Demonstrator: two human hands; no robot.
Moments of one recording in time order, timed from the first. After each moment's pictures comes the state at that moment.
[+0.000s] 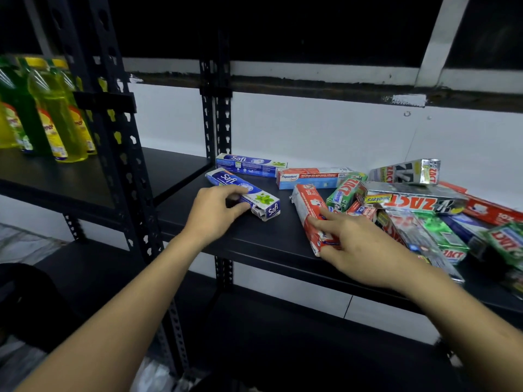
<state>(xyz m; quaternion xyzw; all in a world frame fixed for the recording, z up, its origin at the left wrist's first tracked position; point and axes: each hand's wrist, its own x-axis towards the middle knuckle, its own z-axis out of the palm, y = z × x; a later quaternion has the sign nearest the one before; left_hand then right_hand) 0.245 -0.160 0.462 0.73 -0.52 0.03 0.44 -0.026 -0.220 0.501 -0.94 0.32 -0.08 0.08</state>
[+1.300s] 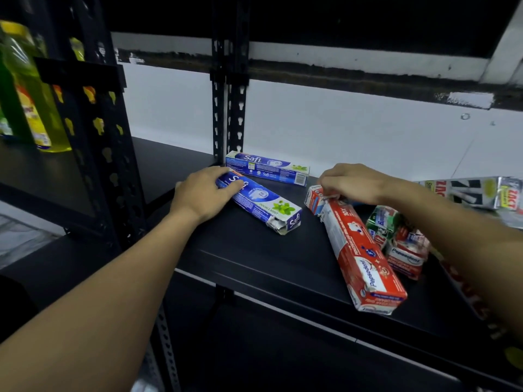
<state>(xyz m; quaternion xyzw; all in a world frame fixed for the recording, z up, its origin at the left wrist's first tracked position) 0.350 -0.228 0.452 0.81 -0.46 0.06 0.36 0.093 -0.367 0.542 -0.93 0.35 -0.03 0.10</state>
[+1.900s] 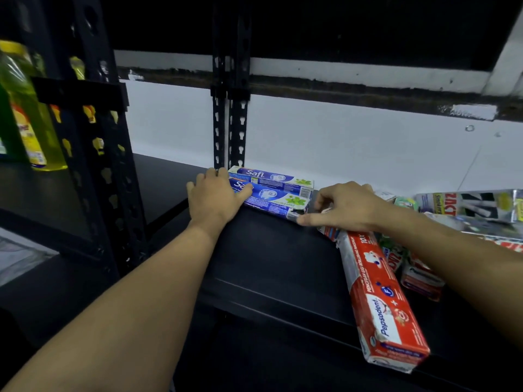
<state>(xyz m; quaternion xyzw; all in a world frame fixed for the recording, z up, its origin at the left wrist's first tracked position) 0.357 -0.276 0.458 0.86 -0.40 0.17 0.26 0.116 -0.371 0.514 -0.93 0.35 -0.10 0.01</state>
